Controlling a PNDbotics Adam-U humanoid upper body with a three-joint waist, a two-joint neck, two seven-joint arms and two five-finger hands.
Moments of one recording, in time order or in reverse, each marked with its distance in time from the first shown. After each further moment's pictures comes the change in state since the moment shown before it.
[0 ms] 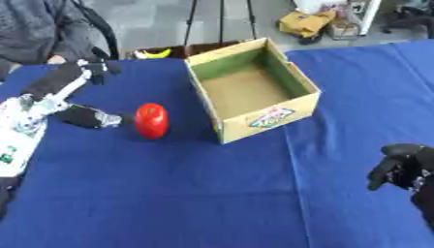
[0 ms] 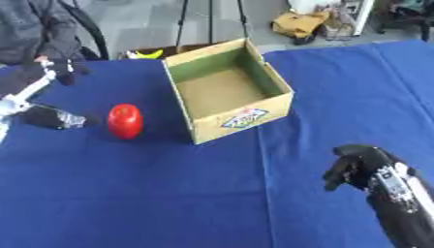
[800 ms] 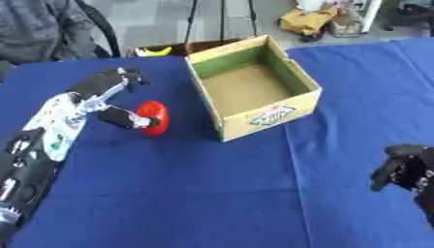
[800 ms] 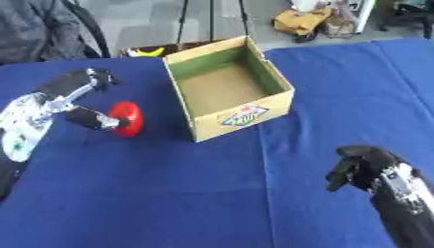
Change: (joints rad) left arm -0.127 -0.079 -0.078 0.216 -0.165 -0.038 0.017; right arm 0.000 0.000 0.001 0.000 -0.001 0.005 0.004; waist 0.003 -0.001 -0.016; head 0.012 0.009
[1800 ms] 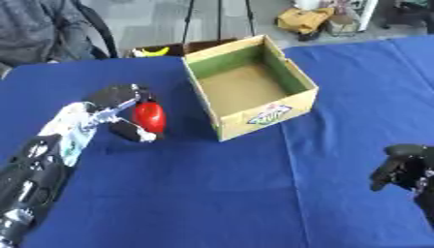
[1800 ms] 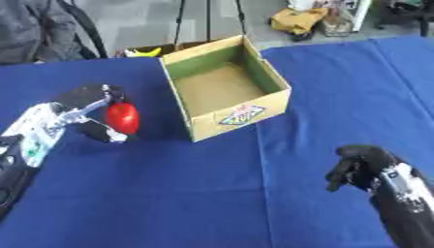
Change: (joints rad) left arm -0.012 -0.024 -0.027 0.060 -0.074 -0.043 -0.025; right arm 0.000 0.000 0.003 0.000 0.000 0.003 0.001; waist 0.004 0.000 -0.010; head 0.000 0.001
